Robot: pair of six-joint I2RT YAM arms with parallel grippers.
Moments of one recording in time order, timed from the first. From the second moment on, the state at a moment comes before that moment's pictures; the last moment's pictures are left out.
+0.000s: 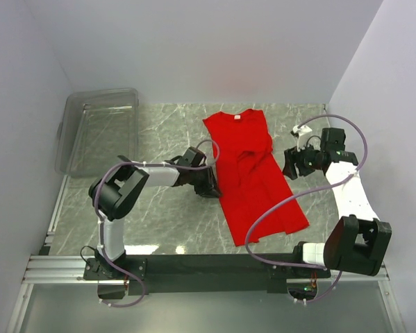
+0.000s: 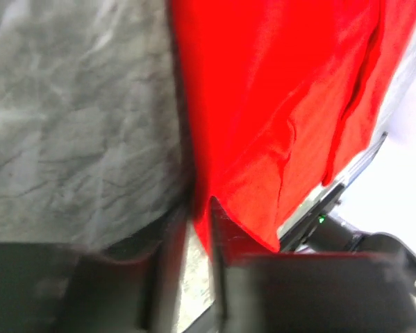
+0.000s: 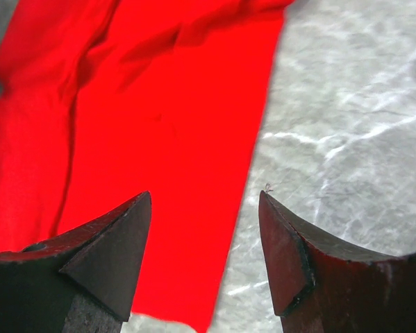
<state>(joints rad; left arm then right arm) -0.67 1.95 1.07 -0.04 0.45 -0.91 -0.18 1.29 1.01 -0.69 -0.50 -0.48</state>
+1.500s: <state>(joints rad) -0.92 1.75 0.78 0.18 0.60 -0.88 -0.35 1.43 0.77 -0.96 -0.32 -0.82</state>
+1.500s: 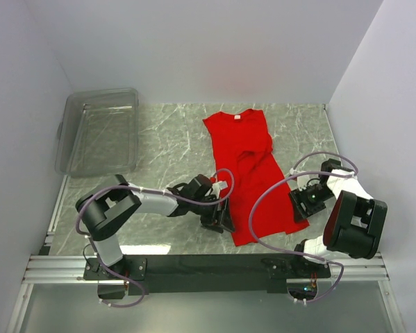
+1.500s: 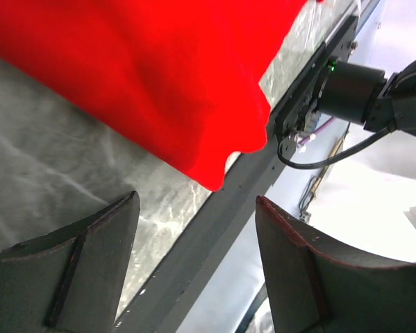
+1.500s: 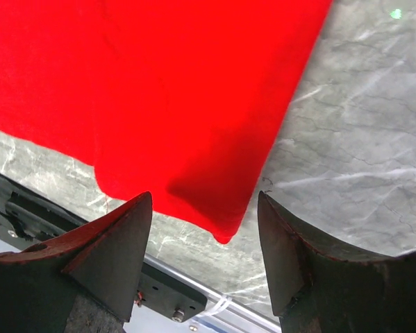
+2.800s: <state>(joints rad) -1.06 1.77 0.86 0.08 0.44 -1.01 -0.37 1.38 0.77 -1.17 -0.35 -0.84</state>
